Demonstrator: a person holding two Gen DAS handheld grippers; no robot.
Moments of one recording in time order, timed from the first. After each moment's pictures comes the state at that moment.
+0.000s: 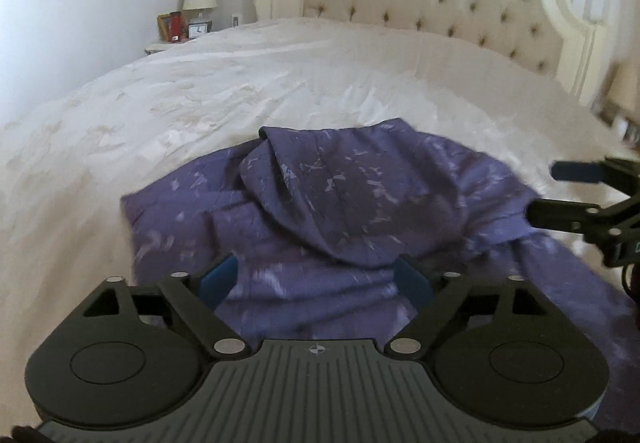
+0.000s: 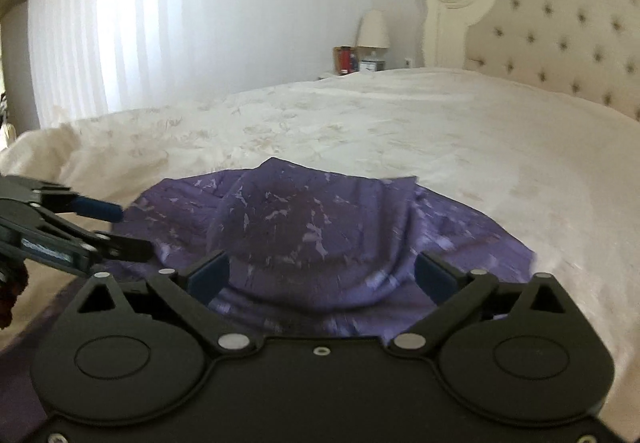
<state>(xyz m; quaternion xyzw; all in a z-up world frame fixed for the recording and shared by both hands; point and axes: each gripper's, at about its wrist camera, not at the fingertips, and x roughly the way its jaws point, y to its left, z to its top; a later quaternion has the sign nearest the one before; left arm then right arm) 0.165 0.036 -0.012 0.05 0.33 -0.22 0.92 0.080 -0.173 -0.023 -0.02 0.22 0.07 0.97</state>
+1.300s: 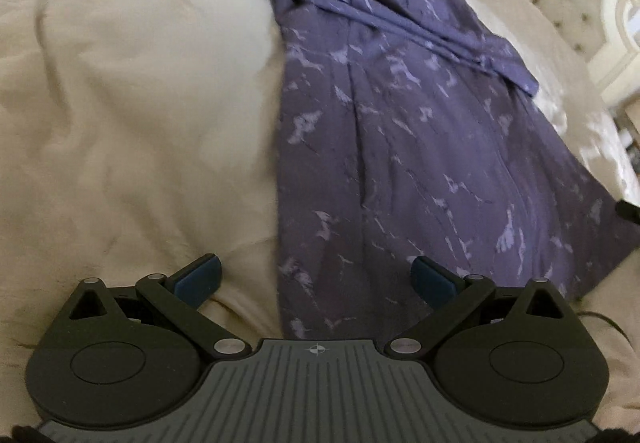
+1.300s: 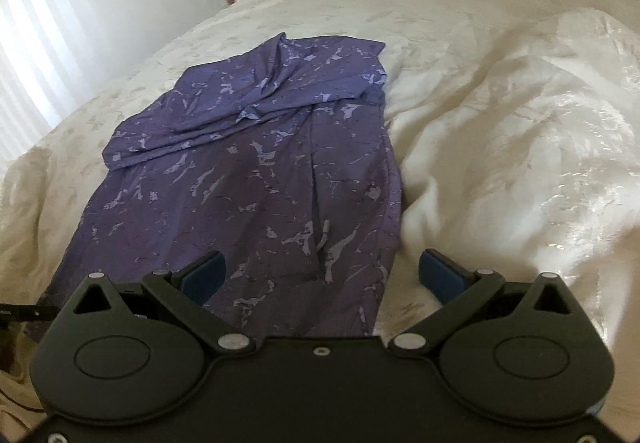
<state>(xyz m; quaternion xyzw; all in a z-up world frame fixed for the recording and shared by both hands) 0.023 0.144 -0.079 -0.08 0.52 -0.17 0.83 -0.099 -0.239 -0.069 0.16 0.35 -0.03 0.92</state>
